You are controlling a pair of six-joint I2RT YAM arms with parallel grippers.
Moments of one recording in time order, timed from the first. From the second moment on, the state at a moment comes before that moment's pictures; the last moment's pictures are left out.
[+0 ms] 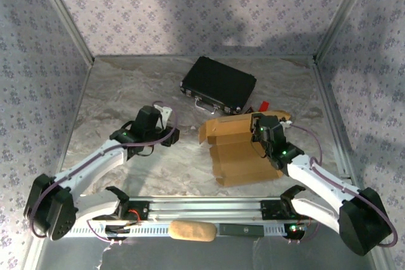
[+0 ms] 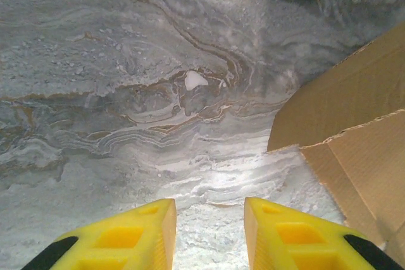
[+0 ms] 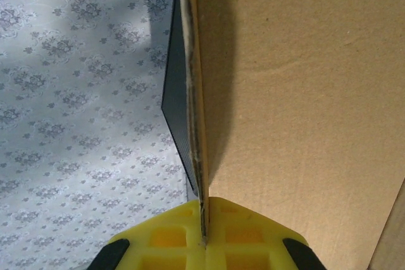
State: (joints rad) left arm -0.59 1.14 0.71 -0.37 0.14 -0.31; right arm 0.53 0.98 0.45 0.11 0.31 1.79
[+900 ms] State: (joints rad) left arm -0.71 1.47 0.75 0.04 0.27 -0.14; right arm 0.48 0.98 0.41 0.17 0.25 1.76
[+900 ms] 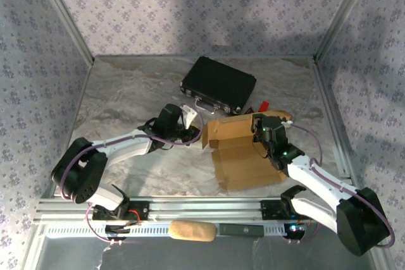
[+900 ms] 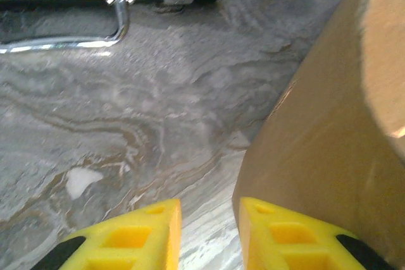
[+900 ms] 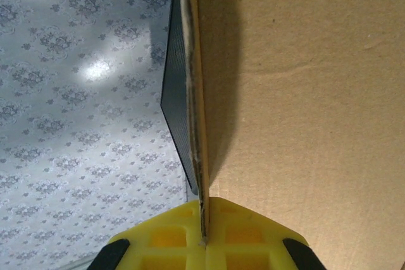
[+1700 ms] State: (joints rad) left arm -0.83 1.46 0.70 0.20 0.17 -0.12; right arm 0.46 1.07 0.32 0.53 0.18 1.63
